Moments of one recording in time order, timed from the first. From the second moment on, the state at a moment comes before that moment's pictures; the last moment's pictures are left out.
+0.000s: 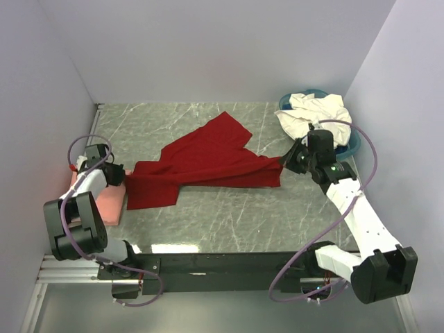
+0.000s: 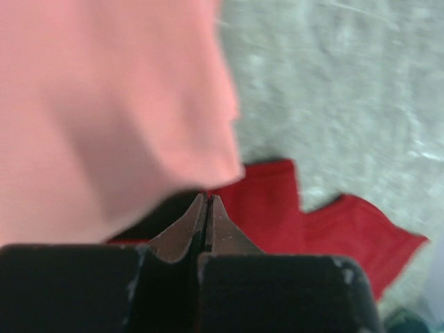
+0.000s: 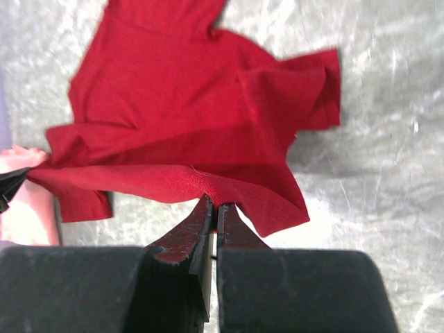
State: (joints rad) left arm 0.29 1.43 0.76 -0.28 -0.07 -1.07; right arm 0.19 1.08 0.94 -0.53 -0.13 0.60
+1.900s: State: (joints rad) left arm 0.34 1.28 1.00 -0.08 0.39 -1.14; right arm -0.05 1.44 1.06 -0.08 -0.25 0.78
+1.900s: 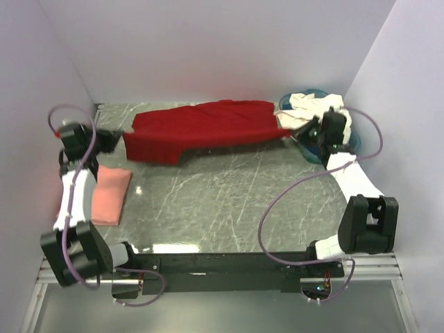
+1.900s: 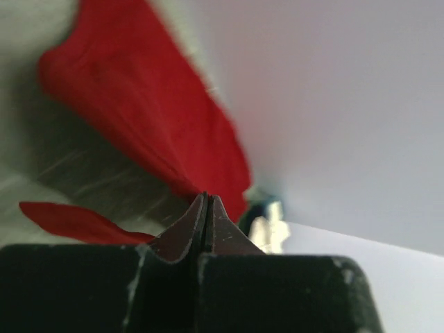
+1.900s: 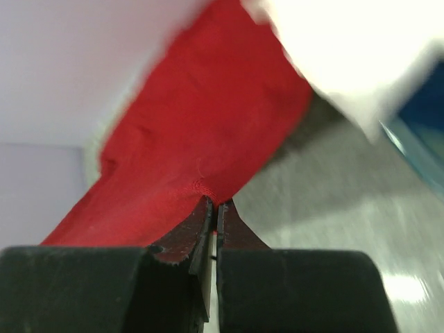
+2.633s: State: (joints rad) left arm 0.34 0.58 0.49 -0.55 0.10 -1.04; right arm -0.06 0.87 0.45 -0.34 -0.16 0.78
